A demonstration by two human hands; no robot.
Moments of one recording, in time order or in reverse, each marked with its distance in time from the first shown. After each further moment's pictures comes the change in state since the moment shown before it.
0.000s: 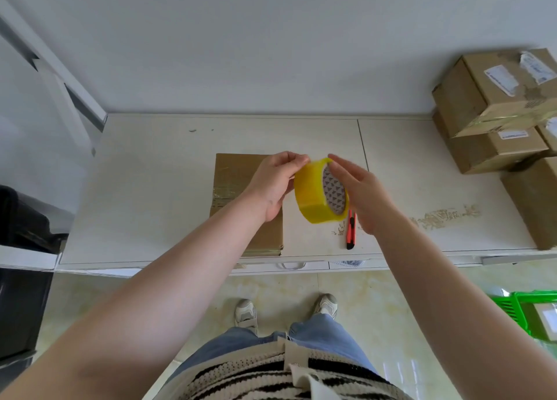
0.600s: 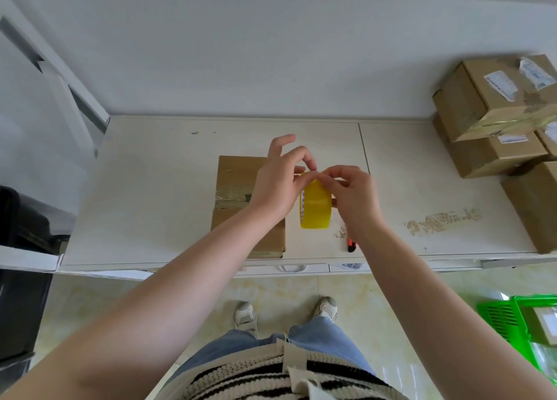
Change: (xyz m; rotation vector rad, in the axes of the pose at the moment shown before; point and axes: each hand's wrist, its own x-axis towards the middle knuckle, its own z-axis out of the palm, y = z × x) left_hand -0.011 0.002 -0.003 0.912 0.136 0.552; right_hand -0.005 0.003 0.029 -0.114 0.167 -0.191
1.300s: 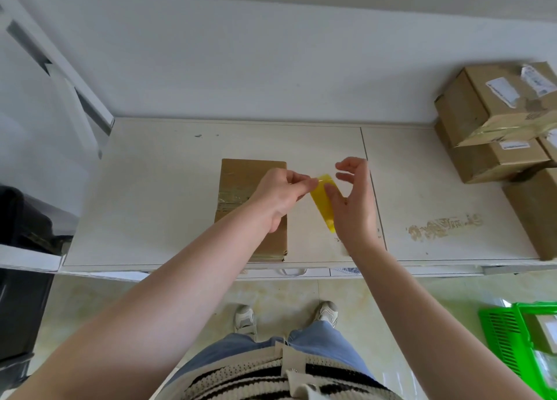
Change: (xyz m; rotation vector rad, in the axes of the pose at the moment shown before) left_hand -0.002 0.011 -0.003 -0.598 -0.170 -0.642; right_hand -0.016 0.012 0.003 -0.178 0.114 -0.323
